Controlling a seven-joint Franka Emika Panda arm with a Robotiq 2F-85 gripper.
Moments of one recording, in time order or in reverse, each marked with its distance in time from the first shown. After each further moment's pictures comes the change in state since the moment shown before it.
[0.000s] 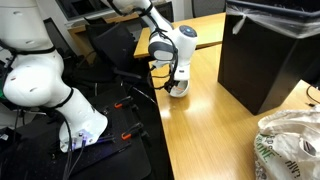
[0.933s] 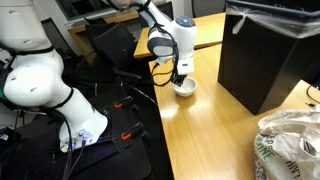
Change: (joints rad) arm 0.009 -0.049 -0.009 -0.001 -0.002 0.115 -0.005
